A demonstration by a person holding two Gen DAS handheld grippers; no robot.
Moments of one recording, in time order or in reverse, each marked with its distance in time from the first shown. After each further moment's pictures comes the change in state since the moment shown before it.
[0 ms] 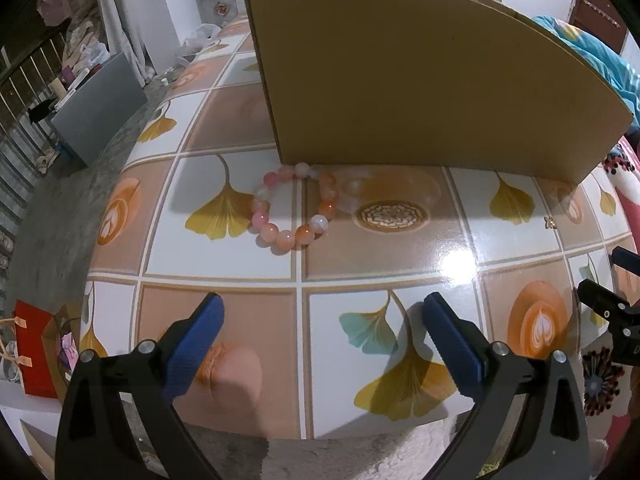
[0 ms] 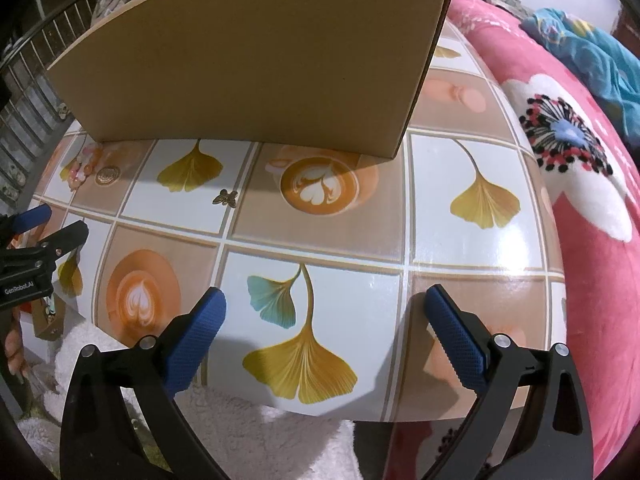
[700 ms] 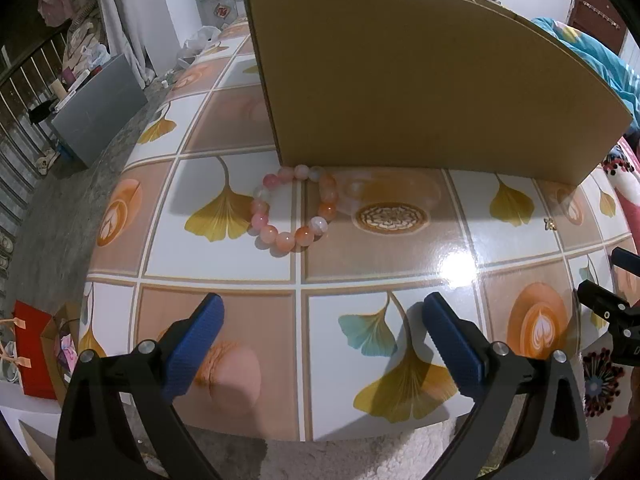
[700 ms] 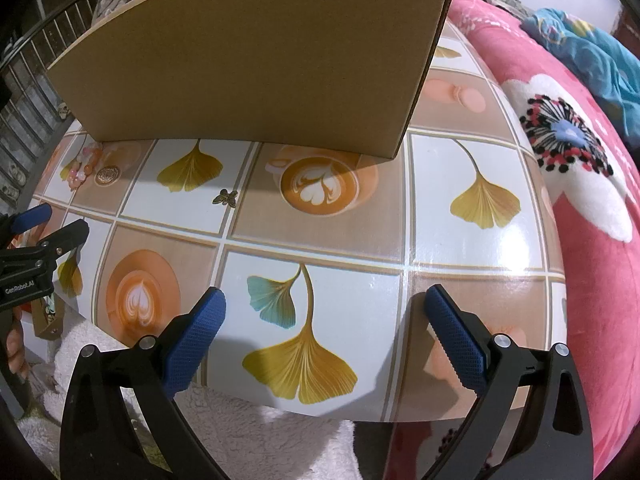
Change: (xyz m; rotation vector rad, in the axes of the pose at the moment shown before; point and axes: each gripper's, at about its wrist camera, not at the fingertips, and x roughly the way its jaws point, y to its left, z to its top) left arm 0.000 -0.001 0.002 0.001 -0.006 -0.002; right arm 0.000 0.001 -0.001 0.002 -0.001 -0.002
